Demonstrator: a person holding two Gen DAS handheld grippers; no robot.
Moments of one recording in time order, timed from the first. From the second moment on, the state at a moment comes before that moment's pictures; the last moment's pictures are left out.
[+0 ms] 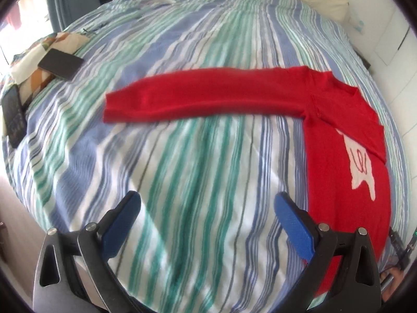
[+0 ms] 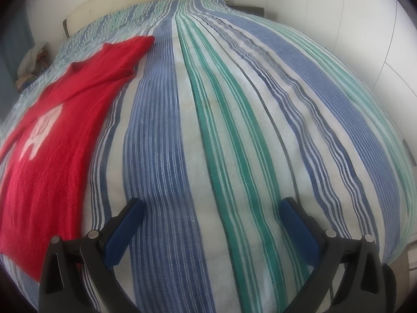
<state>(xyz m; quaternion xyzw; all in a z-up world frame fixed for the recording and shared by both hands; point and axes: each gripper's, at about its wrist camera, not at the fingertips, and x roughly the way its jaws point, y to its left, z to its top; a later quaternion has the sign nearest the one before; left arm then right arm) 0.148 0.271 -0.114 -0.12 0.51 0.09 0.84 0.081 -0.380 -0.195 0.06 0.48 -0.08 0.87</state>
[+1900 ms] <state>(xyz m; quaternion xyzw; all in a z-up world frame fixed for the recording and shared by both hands) 0.363 0.018 0.036 0.02 0.42 -0.15 0.89 0.080 -0.379 -0.197 0.06 0.48 -0.09 0.87</state>
